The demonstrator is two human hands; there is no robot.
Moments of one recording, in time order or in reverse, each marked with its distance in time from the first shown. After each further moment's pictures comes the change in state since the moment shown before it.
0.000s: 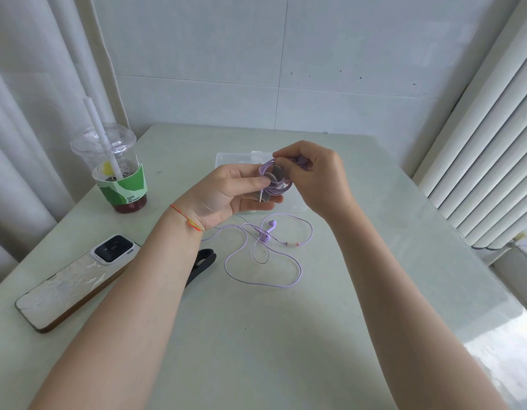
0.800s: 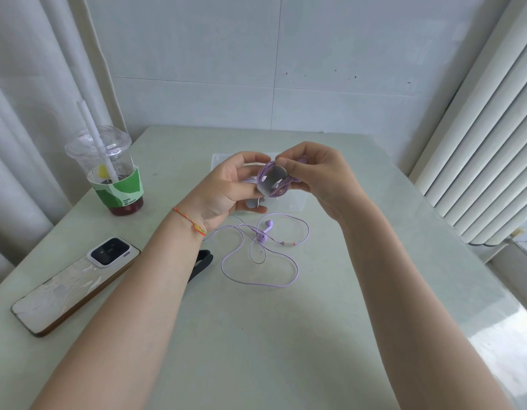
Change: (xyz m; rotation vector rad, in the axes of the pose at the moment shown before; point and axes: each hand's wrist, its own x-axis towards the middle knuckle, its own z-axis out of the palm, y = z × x) left_hand 0.003 -0.003 0.007 0.062 0.055 0.079; right_hand 0.002 -0.001 -0.019 0.450 -0.175 0.313
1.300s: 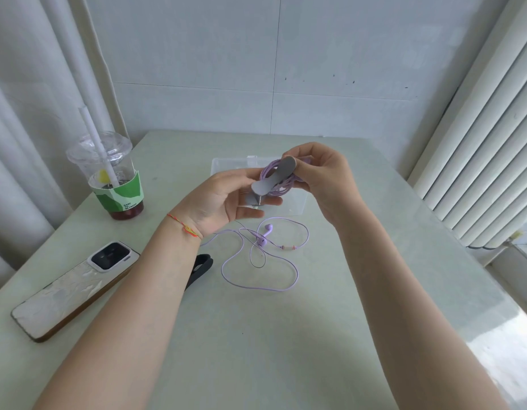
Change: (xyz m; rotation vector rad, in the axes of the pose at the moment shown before) left_hand 0.000 0.002 -0.006 -0.095 -0.096 -0.096; right_hand 0.002 0.002 0.002 0.036 0.137 -0.036
